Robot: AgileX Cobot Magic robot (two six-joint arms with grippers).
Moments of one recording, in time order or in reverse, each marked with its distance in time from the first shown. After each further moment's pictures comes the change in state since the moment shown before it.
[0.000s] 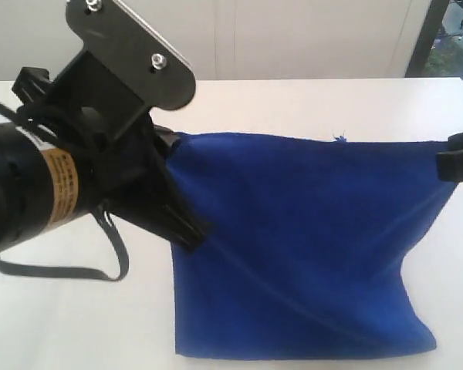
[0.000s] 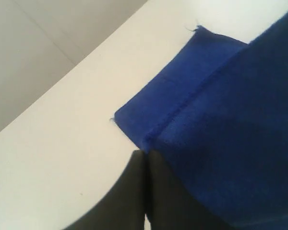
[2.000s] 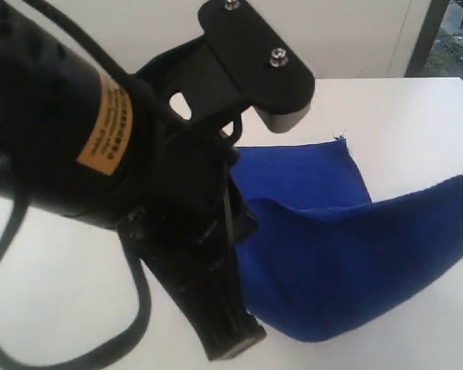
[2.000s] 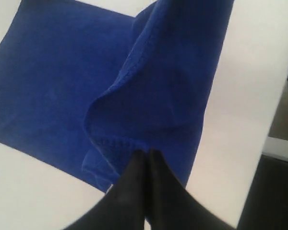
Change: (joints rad) left arm 0.035 0.083 -0.329 -0.944 0.090 0.950; right arm 0.000 -0.237 -0.153 0.111 0.478 -0.101
